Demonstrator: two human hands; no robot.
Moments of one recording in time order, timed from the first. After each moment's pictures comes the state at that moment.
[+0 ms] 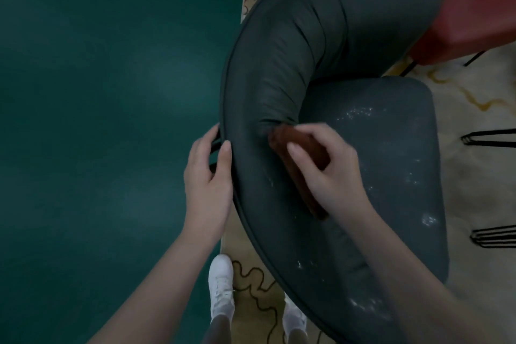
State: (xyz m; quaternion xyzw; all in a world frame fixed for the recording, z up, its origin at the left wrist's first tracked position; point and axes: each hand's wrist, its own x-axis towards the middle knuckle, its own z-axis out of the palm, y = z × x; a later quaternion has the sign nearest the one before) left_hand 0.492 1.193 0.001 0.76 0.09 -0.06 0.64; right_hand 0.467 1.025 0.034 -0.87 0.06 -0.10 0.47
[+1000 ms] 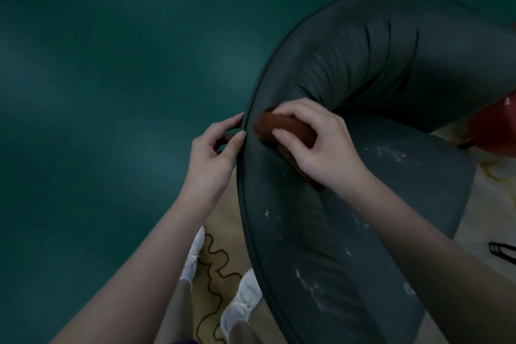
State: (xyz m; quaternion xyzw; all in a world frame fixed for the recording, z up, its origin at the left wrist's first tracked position) left_hand 0.418 1.176 0.004 0.67 0.20 0.03 0.72; right_hand 0.480 1.012 0.045 -0.85 -0.29 0.02 0.44
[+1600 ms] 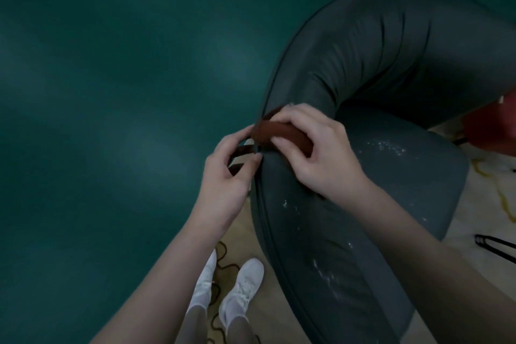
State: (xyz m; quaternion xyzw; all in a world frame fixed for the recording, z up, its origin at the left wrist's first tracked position) left_hand 0.380 1.175 0.005 0.66 0.18 0.02 0.73; right_hand 0.456 1.032 0.041 -0.87 -0.29 0.04 0.39
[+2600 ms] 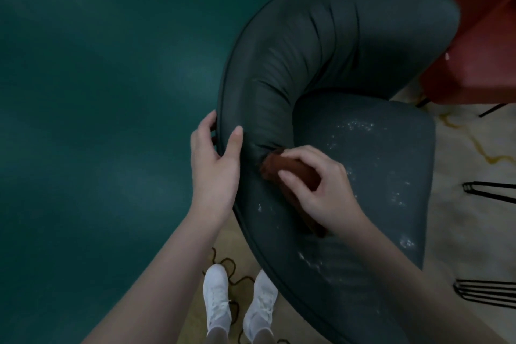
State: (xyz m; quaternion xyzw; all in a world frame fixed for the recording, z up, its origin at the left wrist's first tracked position) left_hand 0.421 1.155 0.017 0.73 0.21 0.00 0.66; right_hand 0.399 0.985 0.027 -0.88 -0.10 -0.01 0.46
